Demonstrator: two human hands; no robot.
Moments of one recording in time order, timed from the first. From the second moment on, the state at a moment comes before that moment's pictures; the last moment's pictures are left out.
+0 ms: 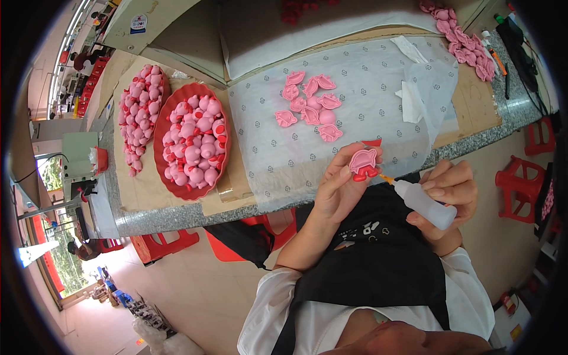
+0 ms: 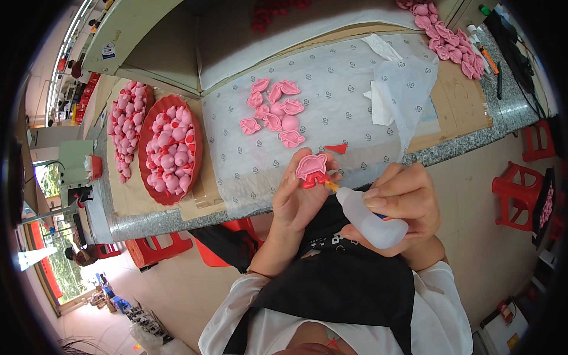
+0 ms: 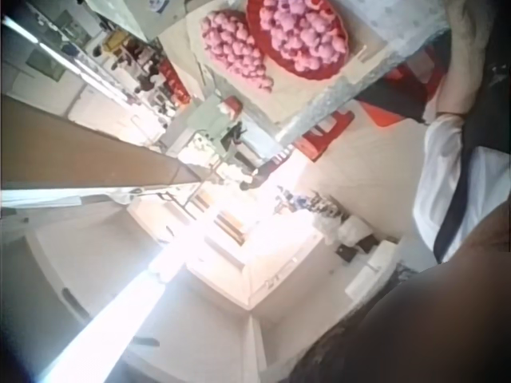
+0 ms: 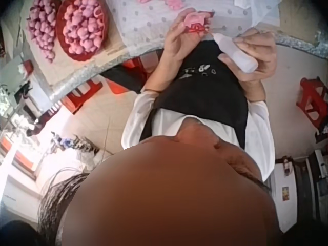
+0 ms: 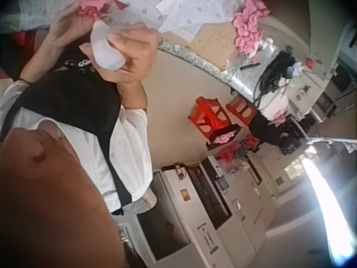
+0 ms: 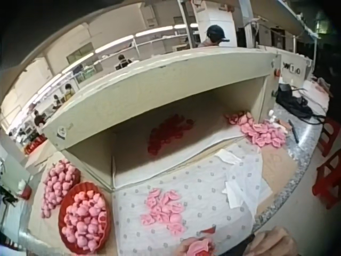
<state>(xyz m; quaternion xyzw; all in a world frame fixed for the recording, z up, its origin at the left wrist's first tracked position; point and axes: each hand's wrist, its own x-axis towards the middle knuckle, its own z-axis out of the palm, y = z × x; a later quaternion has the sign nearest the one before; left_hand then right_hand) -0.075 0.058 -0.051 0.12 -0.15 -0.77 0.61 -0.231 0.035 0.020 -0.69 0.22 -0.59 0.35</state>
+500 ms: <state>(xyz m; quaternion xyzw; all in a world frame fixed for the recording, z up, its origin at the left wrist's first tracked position) -0.075 0.058 -0.050 0.09 -0.15 -0.77 0.62 -0.225 0.036 0.020 -0.70 0.20 -0.58 0.36</state>
